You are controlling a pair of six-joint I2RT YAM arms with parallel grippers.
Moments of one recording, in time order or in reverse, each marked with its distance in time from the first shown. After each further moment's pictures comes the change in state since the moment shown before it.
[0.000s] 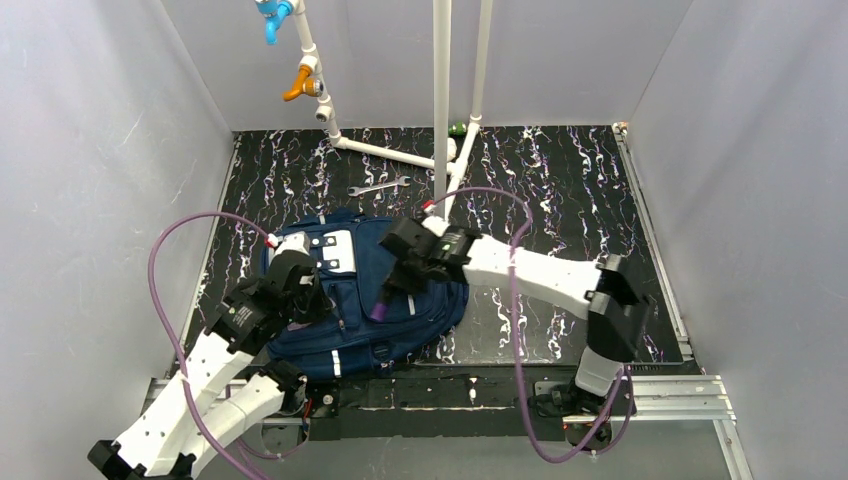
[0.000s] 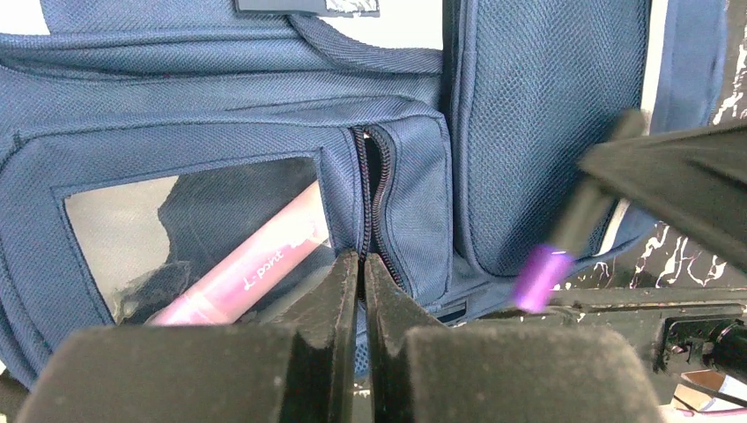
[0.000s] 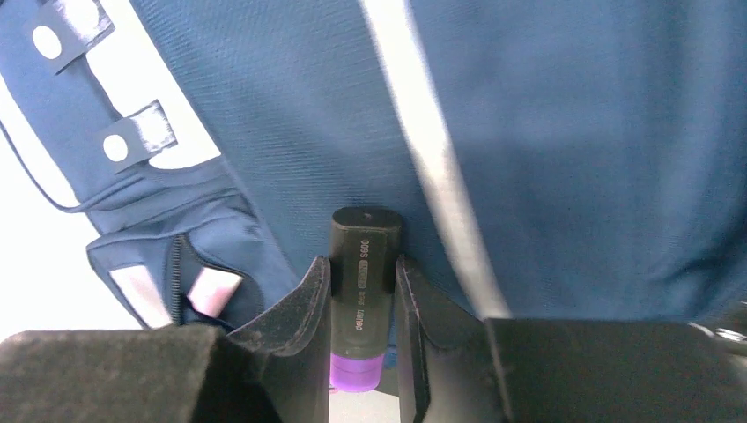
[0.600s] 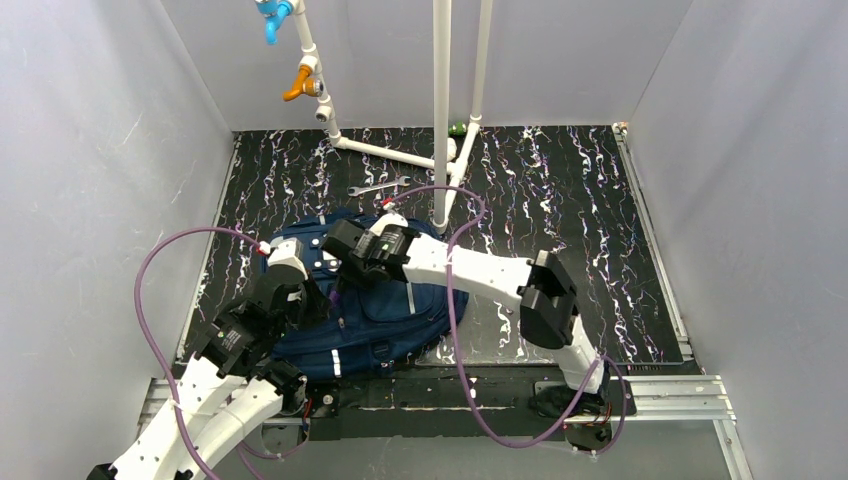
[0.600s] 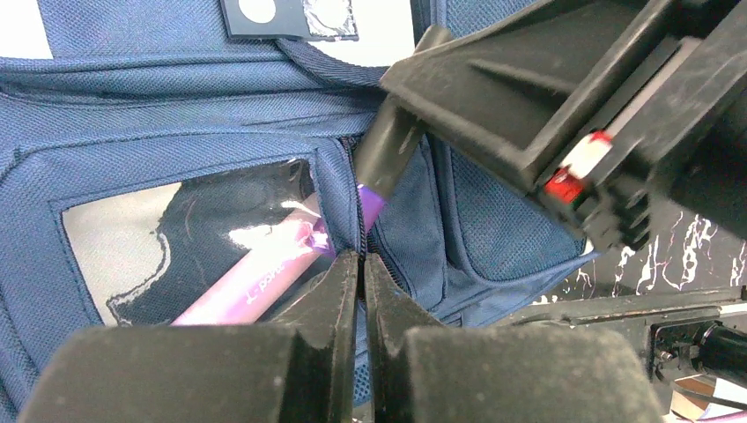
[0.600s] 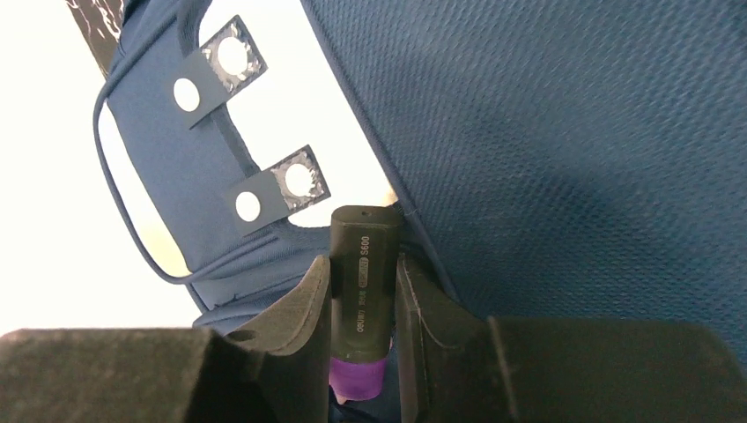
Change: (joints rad) left arm 0.001 -0.172 -0.104 0.095 0.000 0.034; right arm 0.113 0.385 0.474 -0.085 0.156 0.203
